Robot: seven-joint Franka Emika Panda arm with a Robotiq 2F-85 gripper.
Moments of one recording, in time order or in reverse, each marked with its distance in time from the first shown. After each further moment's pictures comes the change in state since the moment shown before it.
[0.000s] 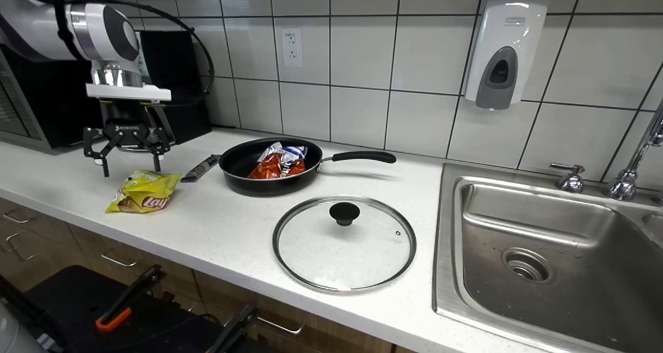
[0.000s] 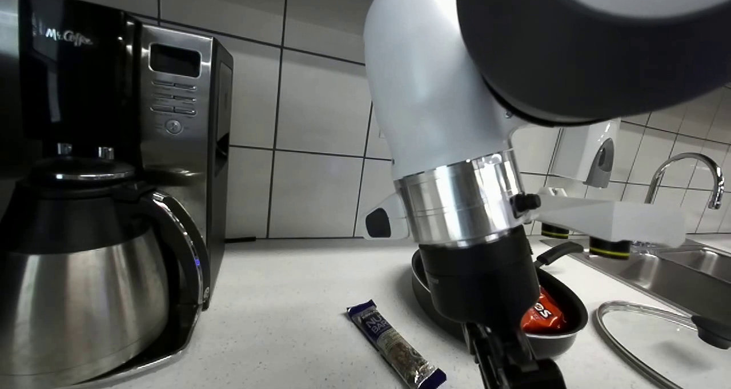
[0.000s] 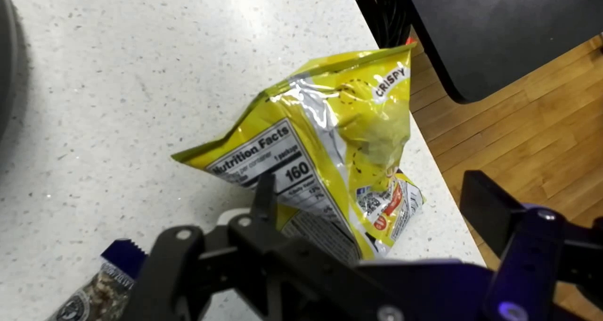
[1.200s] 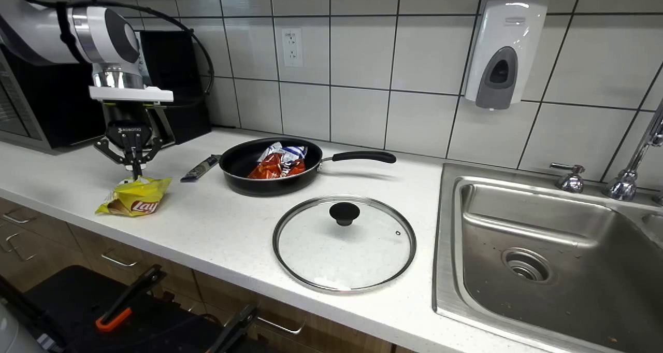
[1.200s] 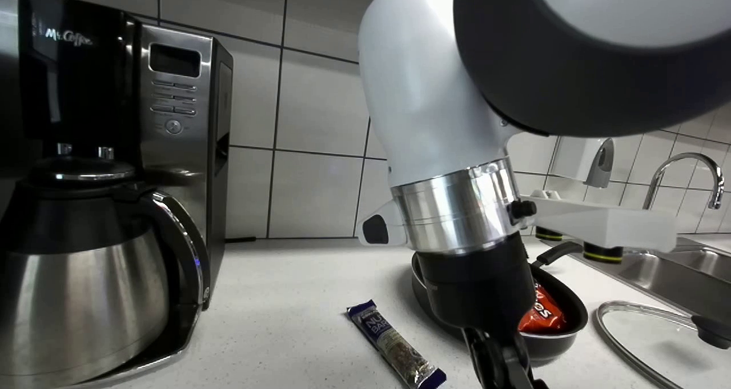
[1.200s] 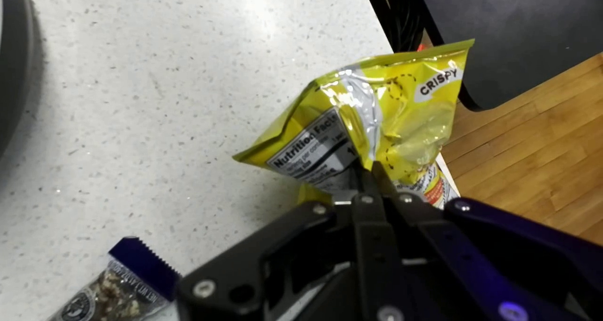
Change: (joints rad) arm 0.001 0.015 0.000 0.007 -0.034 0.000 -0.005
